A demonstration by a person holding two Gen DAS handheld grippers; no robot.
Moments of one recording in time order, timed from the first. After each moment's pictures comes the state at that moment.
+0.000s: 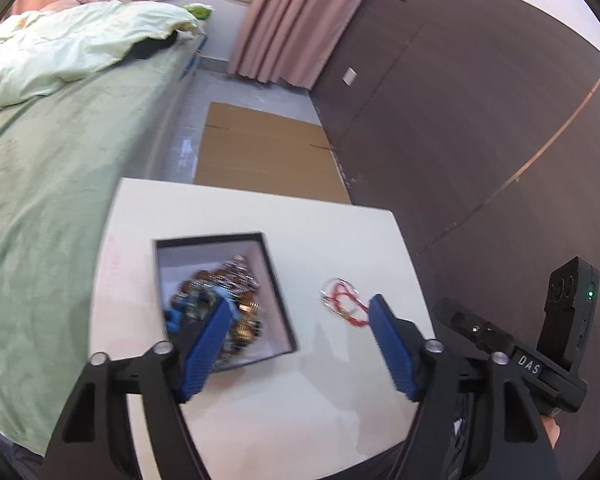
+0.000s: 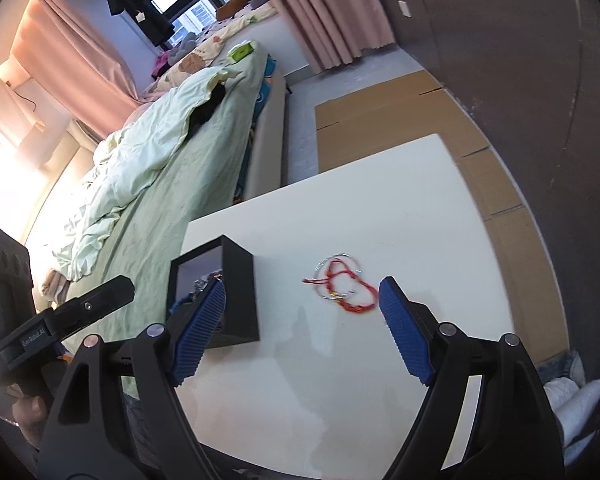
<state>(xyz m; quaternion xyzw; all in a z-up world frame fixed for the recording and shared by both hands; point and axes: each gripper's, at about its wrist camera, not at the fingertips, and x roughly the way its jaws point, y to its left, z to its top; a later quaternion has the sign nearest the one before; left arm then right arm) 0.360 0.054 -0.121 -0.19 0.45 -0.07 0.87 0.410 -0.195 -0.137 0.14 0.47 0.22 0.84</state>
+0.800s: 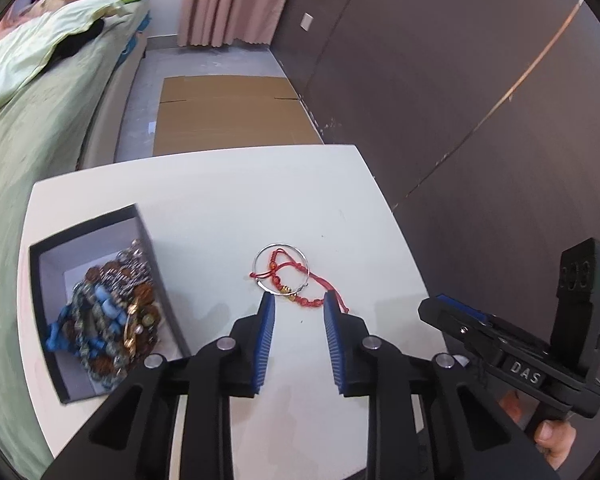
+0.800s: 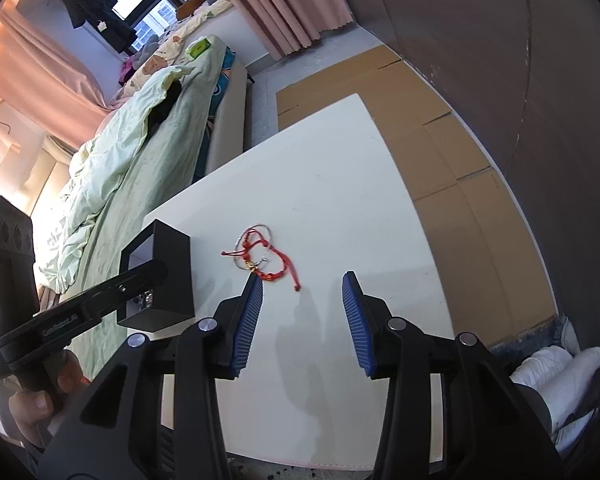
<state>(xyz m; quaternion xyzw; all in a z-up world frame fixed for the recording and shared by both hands) 0.412 -0.049 -0.170 -0.10 0.52 -0.12 0.84 0.406 -0.257 -0.180 0.17 0.50 0.17 0.83</state>
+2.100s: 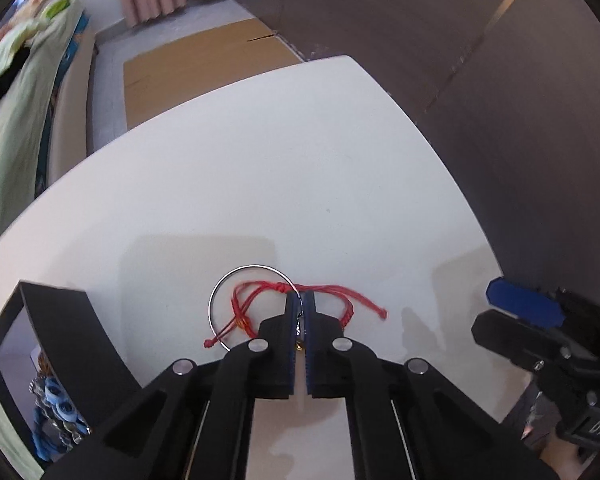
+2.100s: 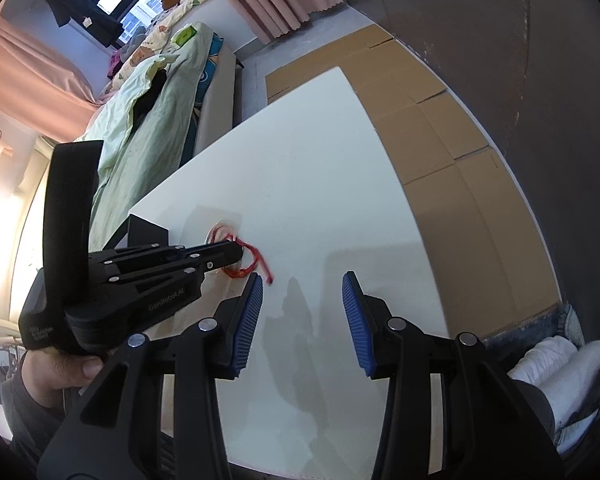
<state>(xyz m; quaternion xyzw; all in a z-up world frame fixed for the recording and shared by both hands) 0.486 -0.090 -0.252 0.02 0.60 -0.14 0.78 0.427 -0.258 -0.204 0.18 0.53 0.17 0.81</state>
